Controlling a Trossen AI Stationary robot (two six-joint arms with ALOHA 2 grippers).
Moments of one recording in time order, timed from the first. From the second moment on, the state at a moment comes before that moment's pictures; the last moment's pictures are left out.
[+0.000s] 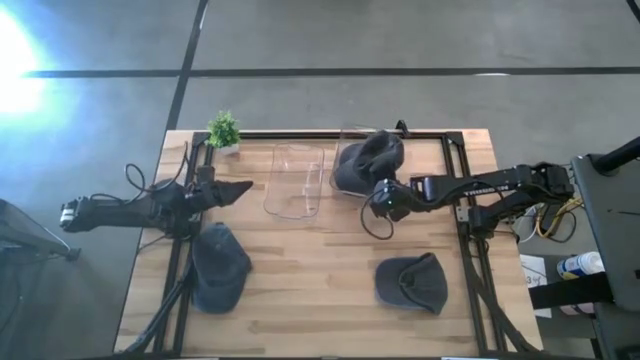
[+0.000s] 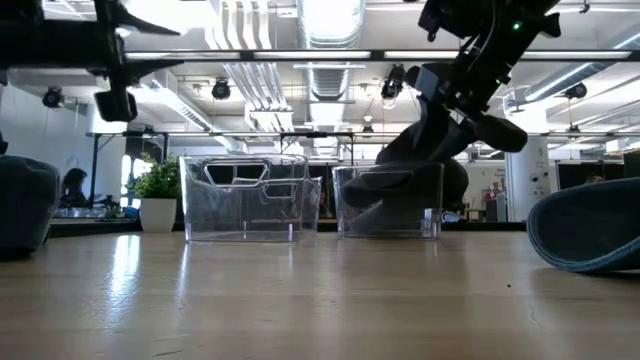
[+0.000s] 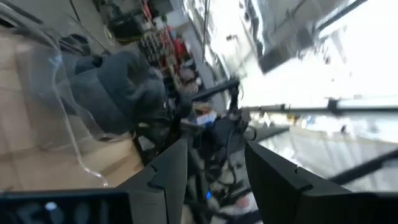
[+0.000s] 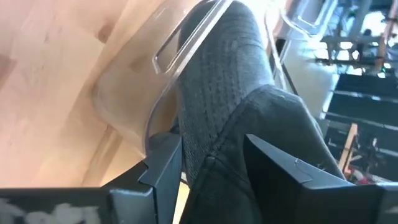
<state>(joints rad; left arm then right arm) 0.05 0.33 0.18 0.28 -0.25 -1.14 -0.05 1.35 0.84 -0.47 0.57 -0.81</state>
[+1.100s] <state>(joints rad) 0.02 0.84 0.71 -0.36 0.10 -0.69 0.20 1.35 0.95 -0.94 -0.03 0.40</state>
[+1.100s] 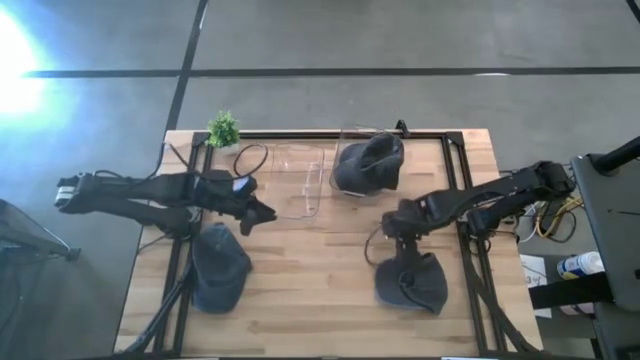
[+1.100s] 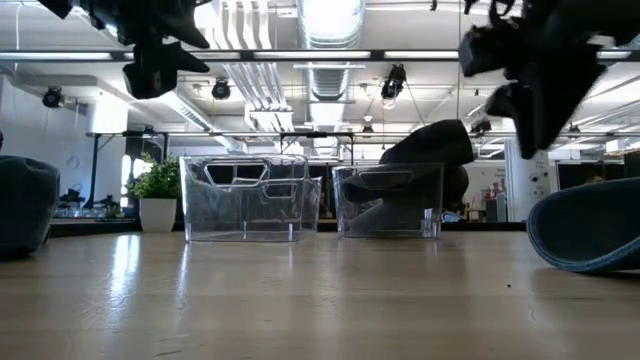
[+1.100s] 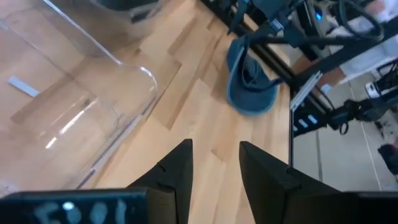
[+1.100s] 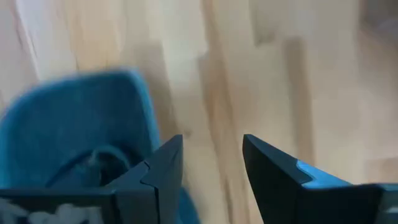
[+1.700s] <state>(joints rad) 0.02 0.90 0.71 -0.35 0.12 -0.68 0.26 1.57 0.93 -0.82 -0.22 0.32</state>
